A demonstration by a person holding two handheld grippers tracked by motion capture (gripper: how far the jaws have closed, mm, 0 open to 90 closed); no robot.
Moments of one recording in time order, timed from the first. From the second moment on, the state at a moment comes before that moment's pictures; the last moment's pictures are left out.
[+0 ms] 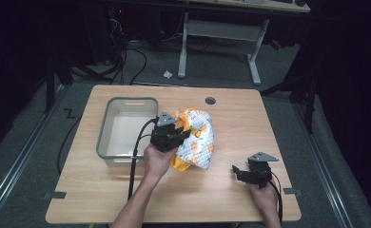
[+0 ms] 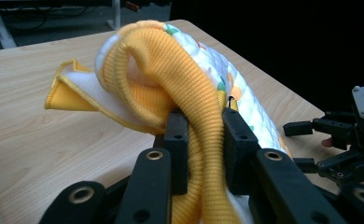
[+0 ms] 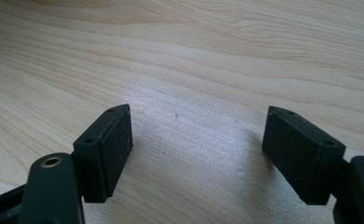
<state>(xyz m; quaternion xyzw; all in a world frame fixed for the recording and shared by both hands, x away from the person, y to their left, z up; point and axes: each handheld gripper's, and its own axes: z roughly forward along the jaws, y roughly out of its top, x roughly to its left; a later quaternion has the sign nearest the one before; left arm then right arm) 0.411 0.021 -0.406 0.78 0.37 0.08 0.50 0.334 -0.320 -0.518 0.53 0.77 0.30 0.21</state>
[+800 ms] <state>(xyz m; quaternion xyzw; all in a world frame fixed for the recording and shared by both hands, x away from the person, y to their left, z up) 0.413 0.062 -0.389 0.76 0.39 0.10 0.51 0.334 -0.320 -0.518 0.53 0.77 0.30 0.21</state>
